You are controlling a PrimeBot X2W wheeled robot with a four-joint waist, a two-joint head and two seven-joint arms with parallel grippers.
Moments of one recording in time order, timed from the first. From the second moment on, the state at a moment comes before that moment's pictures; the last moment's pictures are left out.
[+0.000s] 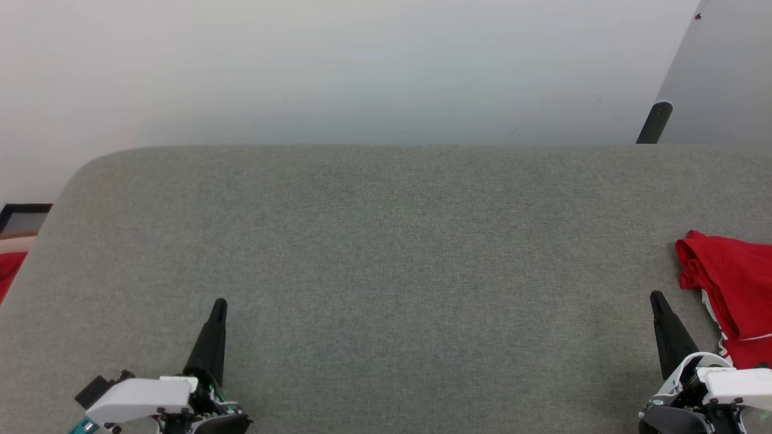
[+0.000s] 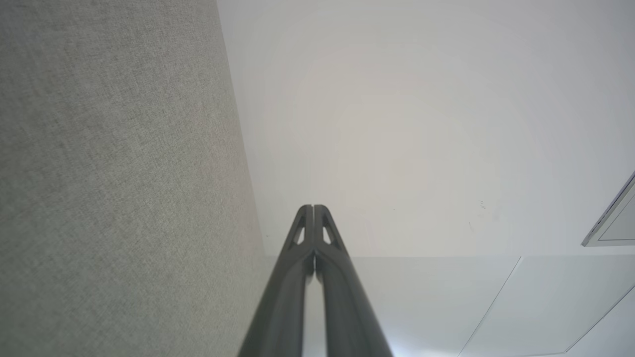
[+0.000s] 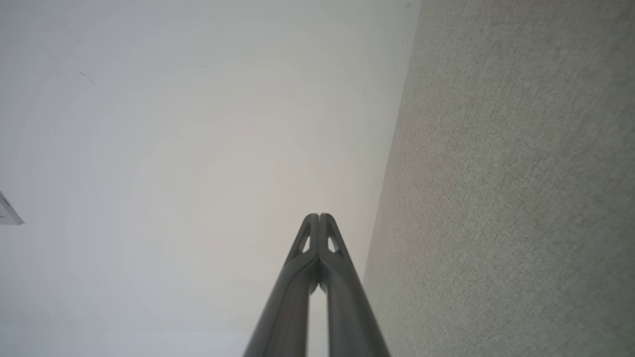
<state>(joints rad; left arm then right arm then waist) -0.10 0.05 0.11 0.25 -1.61 -0.13 0.12 -0.11 -0.05 -0.11 0.25 1.61 0.13 0.11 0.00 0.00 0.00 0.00</state>
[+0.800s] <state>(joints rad) -0.10 0.05 0.11 0.25 -1.61 -0.13 0.12 -0.11 -0.05 -0.12 0.25 1.61 0.13 0.11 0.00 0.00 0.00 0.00</state>
